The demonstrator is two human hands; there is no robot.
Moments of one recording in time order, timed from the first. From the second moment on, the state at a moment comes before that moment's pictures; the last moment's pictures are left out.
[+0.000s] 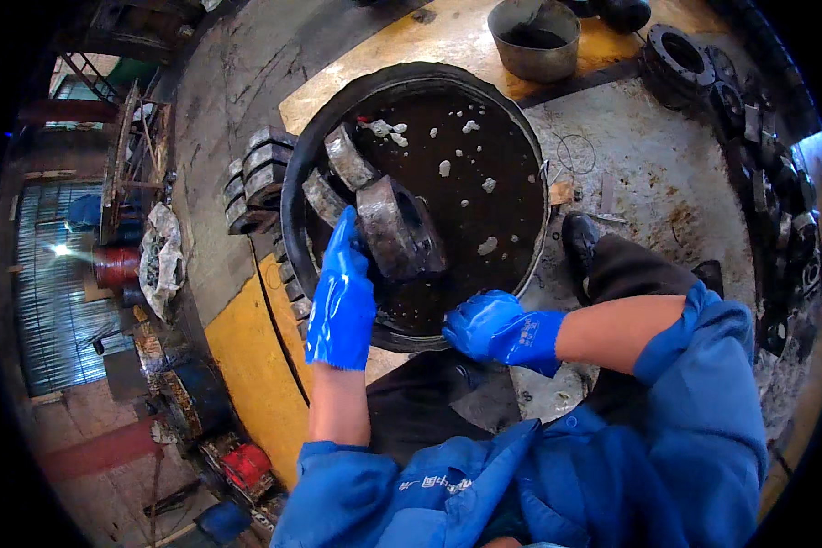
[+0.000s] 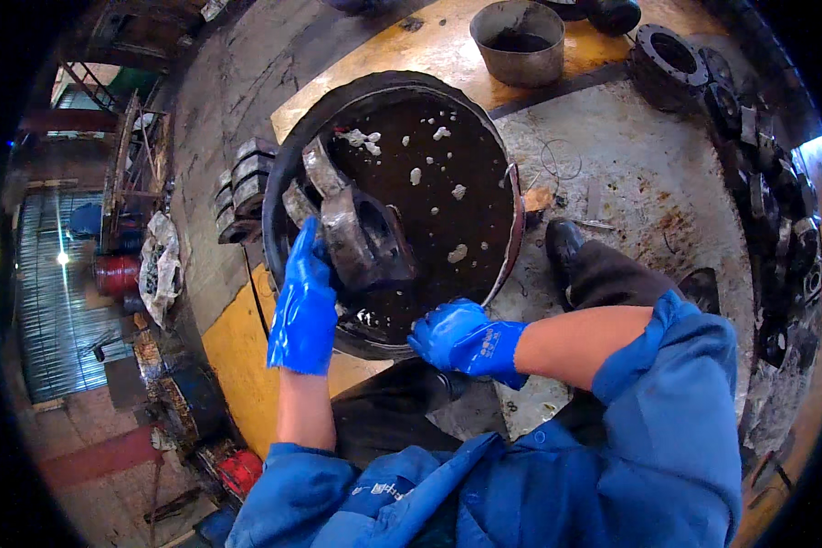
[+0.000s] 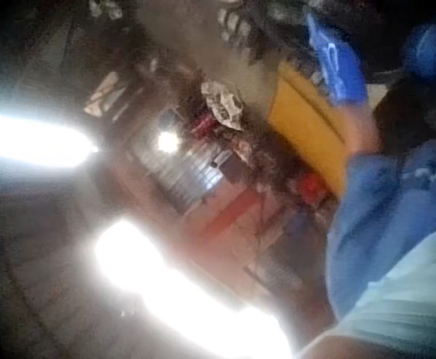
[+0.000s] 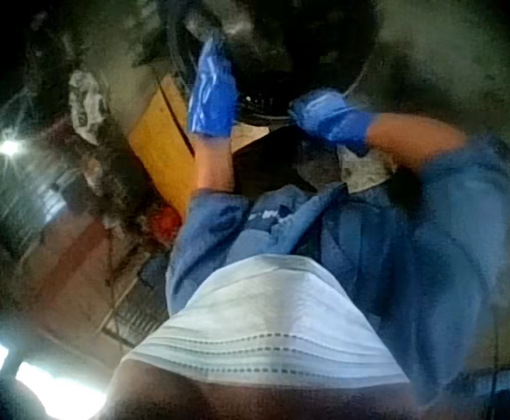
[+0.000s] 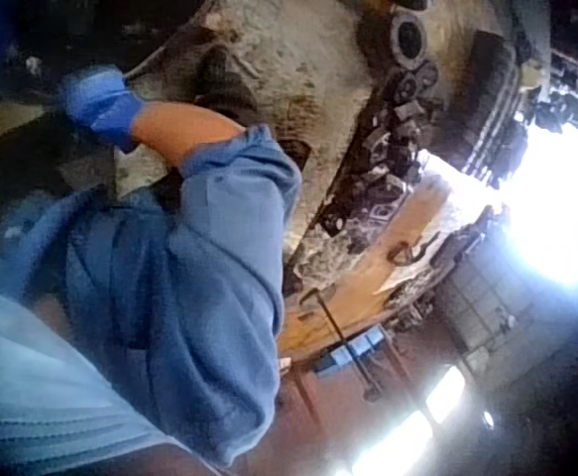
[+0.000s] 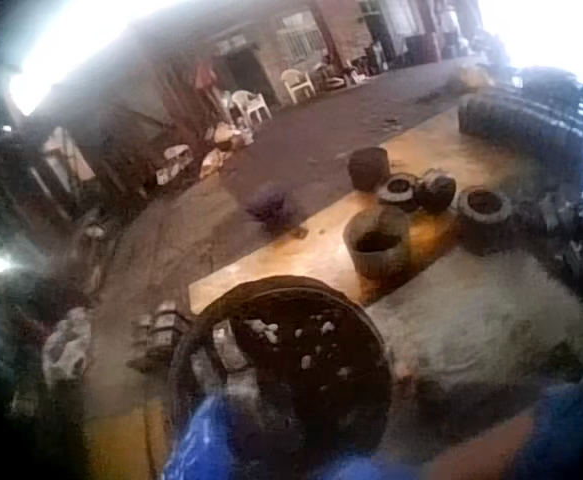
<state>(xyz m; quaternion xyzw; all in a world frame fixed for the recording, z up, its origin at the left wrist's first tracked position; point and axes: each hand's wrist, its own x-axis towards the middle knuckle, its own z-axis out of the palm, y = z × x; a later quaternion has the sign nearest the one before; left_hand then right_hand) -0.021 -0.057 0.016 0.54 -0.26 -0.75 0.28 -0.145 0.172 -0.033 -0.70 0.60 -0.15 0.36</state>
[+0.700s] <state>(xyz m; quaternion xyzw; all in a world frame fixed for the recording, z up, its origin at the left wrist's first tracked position) -0.009 -0.022 -0.023 0.52 -0.45 -0.66 0.30 -0.141 0.166 -0.037 -0.69 0.62 -0.14 0.36</state>
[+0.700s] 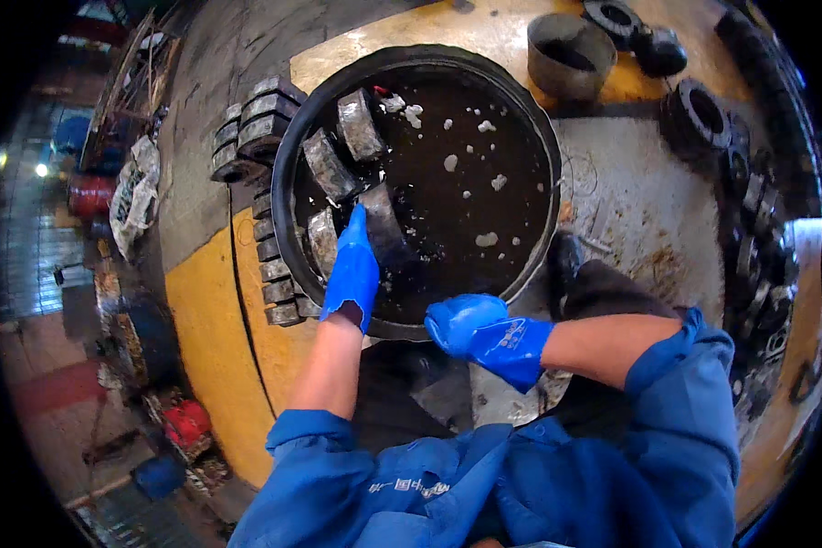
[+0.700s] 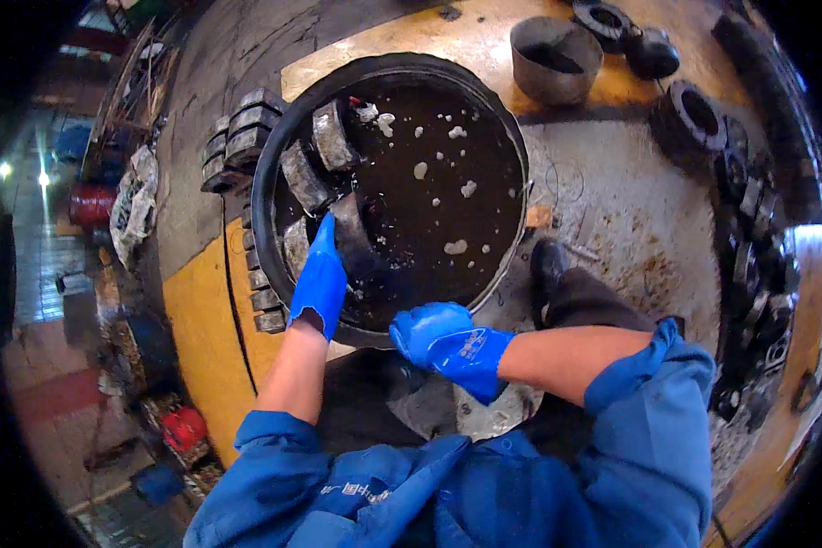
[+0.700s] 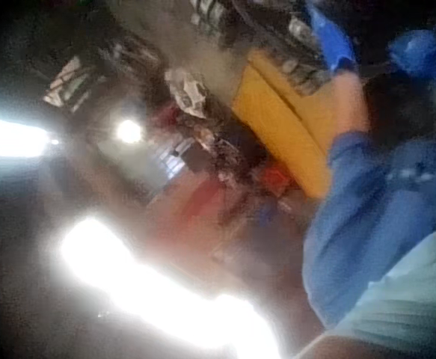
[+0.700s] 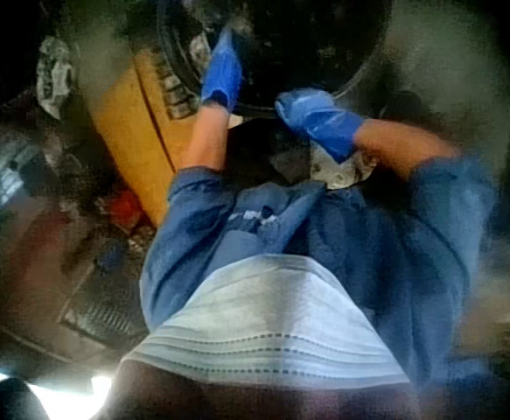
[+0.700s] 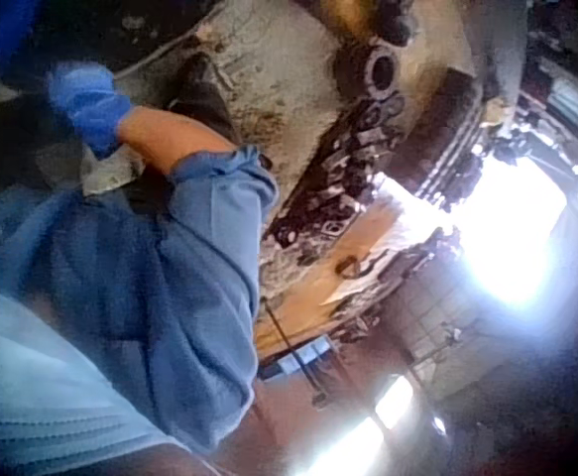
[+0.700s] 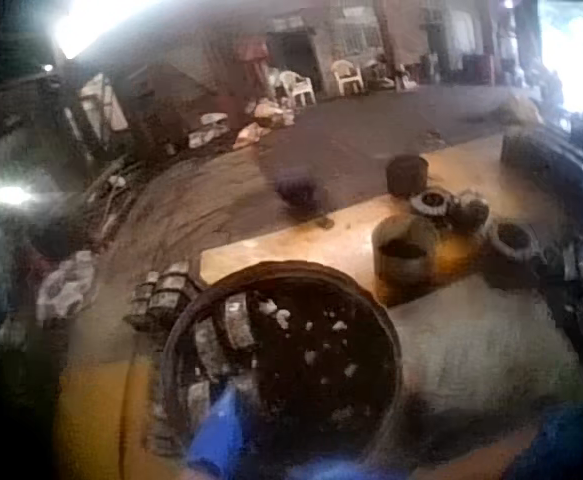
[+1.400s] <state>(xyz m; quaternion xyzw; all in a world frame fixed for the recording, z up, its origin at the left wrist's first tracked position) -0.022 -0.038 -0.103 0.68 -0.46 -0.43 0.37 -0.279 -0.256 -0.047 -0.64 0.74 -0.03 0.20</state>
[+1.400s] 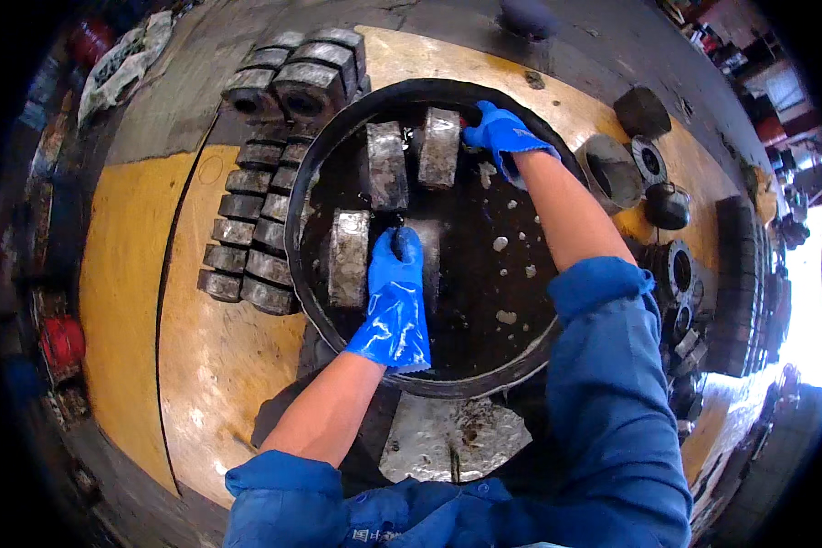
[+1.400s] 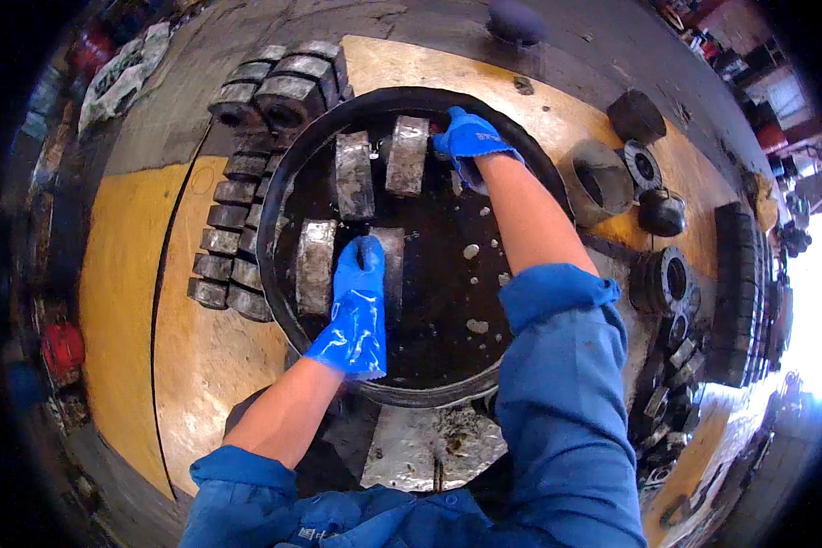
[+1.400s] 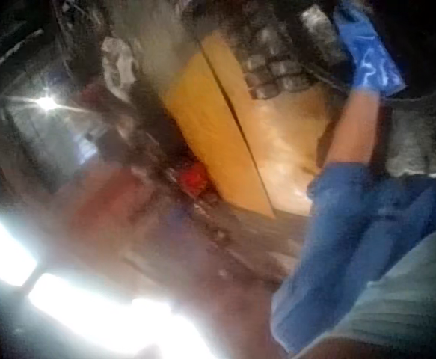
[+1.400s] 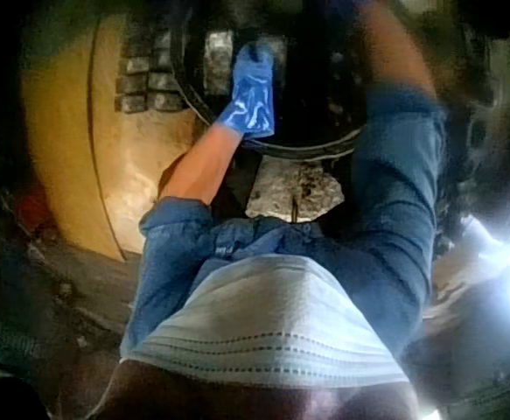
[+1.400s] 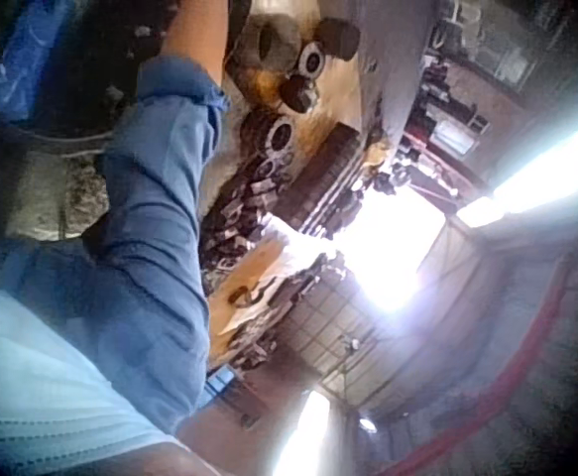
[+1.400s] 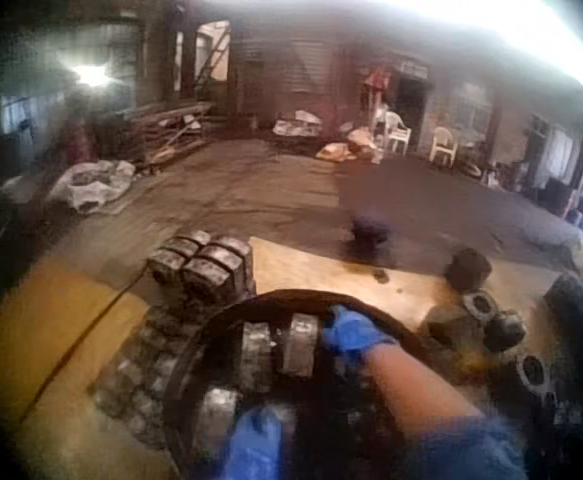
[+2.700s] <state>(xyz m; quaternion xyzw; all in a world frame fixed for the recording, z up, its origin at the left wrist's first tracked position) -0.008 -0.034 -0.095 0.59 -0.39 -0.54 0.45 -0.163 -0.141 -0.009 -0.91 0.41 -0.09 -0.03</state>
